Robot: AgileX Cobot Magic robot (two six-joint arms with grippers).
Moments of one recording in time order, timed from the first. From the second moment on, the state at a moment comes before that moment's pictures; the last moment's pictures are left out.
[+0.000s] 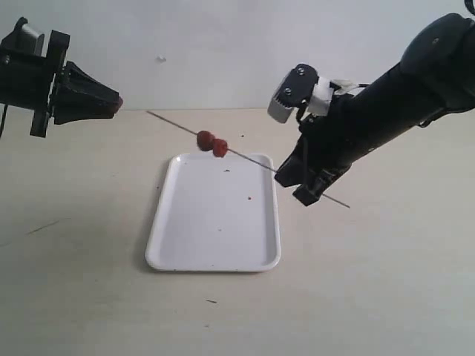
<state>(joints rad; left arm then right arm) 0.08 2.00 -1.43 -1.23 1.21 0.66 0.19 1.76 -1.12 0.77 0.68 -1.32</state>
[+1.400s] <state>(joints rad) -0.06 1.90 -1.43 -1.09 1.21 0.76 -0.03 2.09 -1.34 1.01 1.21 -1.72</state>
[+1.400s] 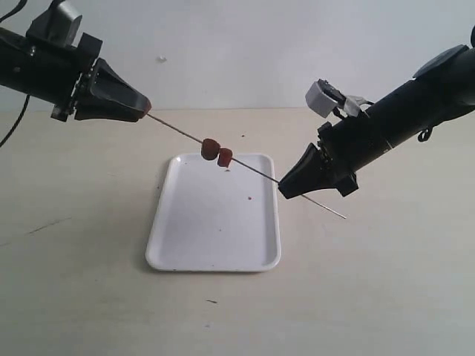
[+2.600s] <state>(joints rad) -0.05 1.90 -1.43 -1.13 1.17 0.76 -0.03 2.09 -1.34 1.02 1.21 -1.72</state>
